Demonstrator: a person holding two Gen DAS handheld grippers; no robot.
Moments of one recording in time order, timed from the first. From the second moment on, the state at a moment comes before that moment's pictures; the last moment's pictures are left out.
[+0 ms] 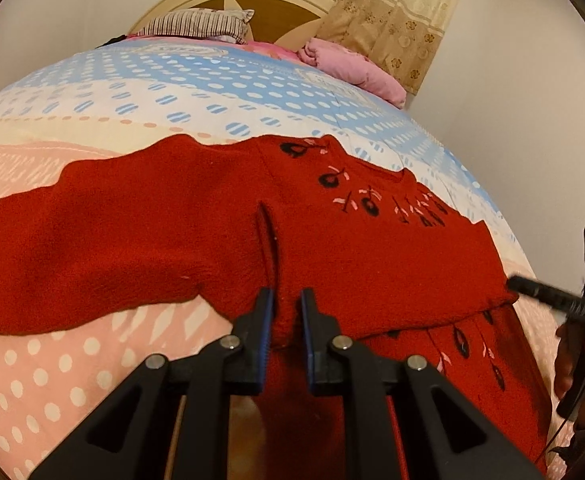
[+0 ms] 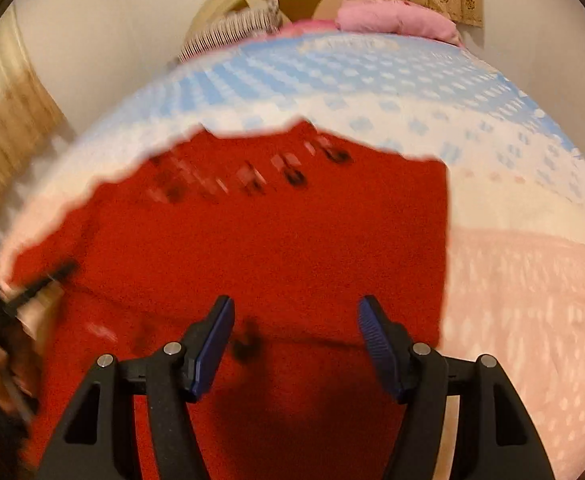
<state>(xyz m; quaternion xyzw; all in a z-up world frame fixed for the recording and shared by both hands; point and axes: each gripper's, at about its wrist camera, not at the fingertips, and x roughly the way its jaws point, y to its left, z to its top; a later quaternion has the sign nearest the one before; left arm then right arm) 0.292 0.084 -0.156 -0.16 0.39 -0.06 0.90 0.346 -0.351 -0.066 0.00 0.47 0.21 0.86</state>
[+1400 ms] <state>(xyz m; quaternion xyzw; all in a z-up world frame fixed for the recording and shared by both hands) 0.178 0.318 -0.166 -0.38 0.34 0.17 0.85 0.311 -0.197 -0.108 -0.11 0.42 0.27 0.86</state>
